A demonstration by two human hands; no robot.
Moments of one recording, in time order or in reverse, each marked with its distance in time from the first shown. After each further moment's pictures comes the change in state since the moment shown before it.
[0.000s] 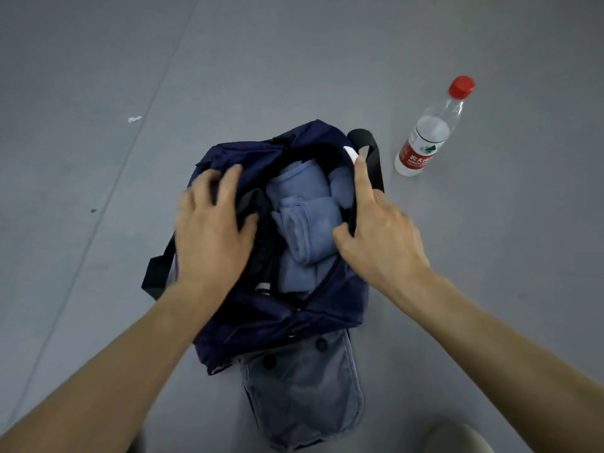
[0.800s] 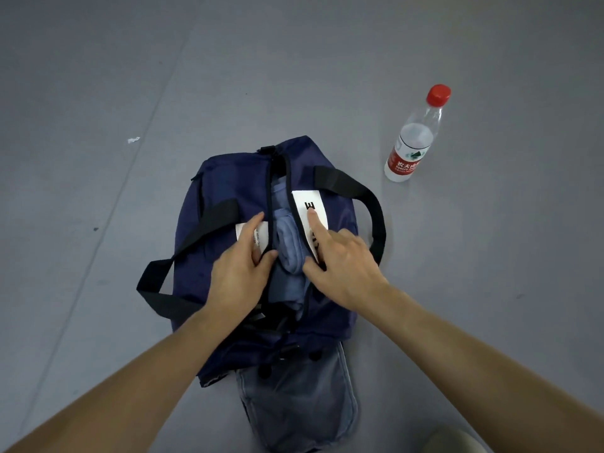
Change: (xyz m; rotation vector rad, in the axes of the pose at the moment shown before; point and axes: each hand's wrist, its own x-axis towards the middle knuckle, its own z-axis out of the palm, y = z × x) left_hand -0.029 0.022 0.039 -0.426 -0.310 -0.139; right_hand -0.004 0.025 0.060 0.062 -0.094 -0.249
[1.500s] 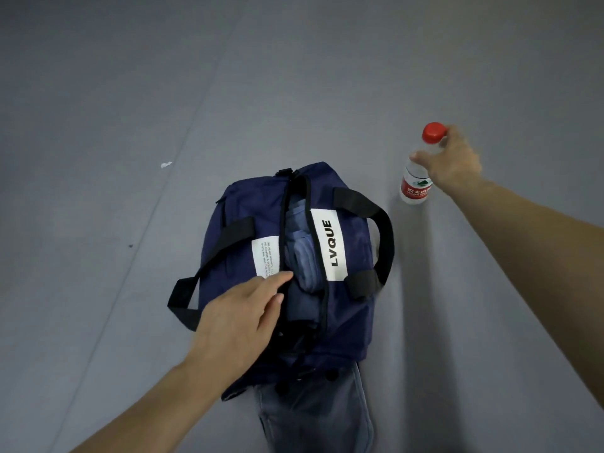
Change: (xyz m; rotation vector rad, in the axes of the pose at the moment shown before) left_hand -0.051 0.022 -0.052 0.350 -0.024 0.305; right_hand 0.122 0.136 -0.131 0.338 0.281 0.664
